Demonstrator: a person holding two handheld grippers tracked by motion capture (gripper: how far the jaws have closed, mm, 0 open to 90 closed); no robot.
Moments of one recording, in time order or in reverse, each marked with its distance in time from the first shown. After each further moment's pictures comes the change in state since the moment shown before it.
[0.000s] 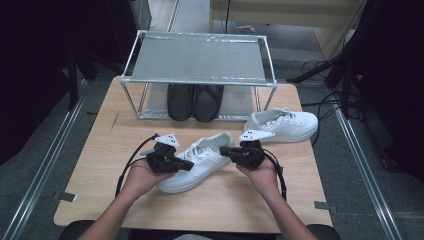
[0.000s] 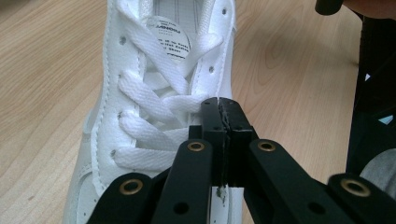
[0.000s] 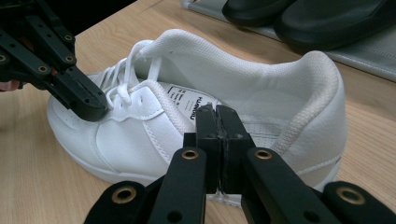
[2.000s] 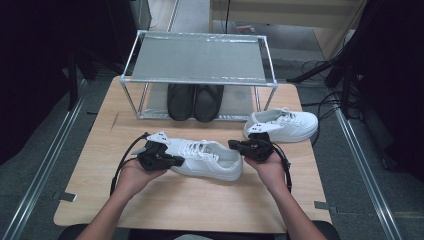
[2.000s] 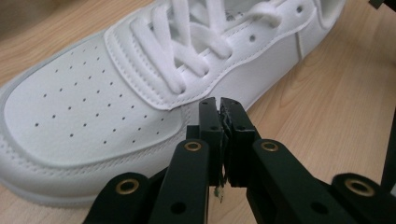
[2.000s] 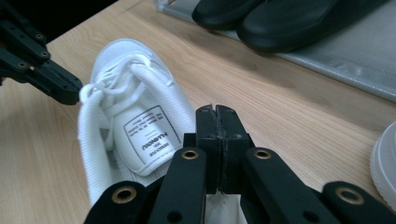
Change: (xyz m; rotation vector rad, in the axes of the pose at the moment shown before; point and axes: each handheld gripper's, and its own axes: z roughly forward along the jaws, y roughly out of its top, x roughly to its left) left arm 0.011 -0.012 -0.016 -0.011 0.121 -0.053; right arm -0.022 0.012 -0.015 0.017 -0.052 0.022
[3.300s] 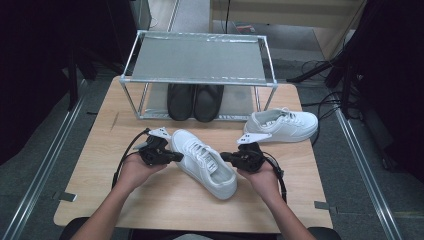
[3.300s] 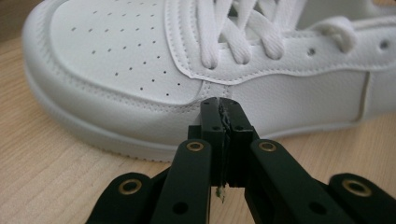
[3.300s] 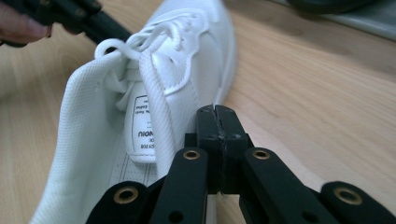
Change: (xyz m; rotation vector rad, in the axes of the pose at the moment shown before) left arm 0.023 0.006 0.012 0.017 0.001 -0.008; right arm 0.028 -0.018 0.015 0.087 0.032 -0.017
